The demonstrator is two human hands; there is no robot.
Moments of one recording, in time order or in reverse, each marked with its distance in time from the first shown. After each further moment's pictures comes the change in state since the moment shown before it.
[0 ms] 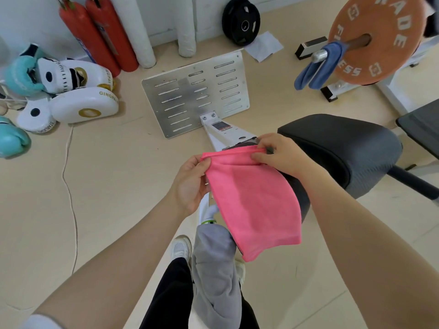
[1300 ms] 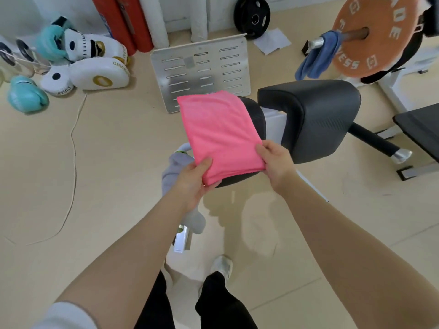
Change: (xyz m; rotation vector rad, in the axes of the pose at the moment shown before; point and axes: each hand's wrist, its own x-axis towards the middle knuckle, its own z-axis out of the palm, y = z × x) left_hand -0.128 -0.156 0.060 -0.082 0.128 -0.031; right_hand -0.168 0.097 0.057 0.895 0.156 0.200
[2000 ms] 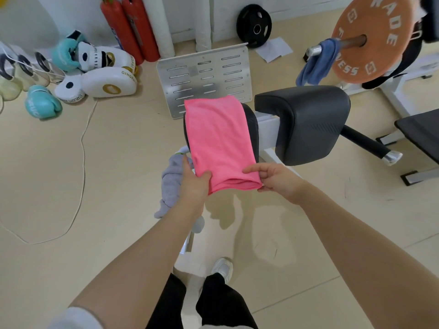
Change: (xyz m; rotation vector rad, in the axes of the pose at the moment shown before) left_hand -0.030 -0.013 0.022 0.407 0.284 0.264; right_hand -0.029 -0.004 -0.050 -0.328 -0.519 0.096
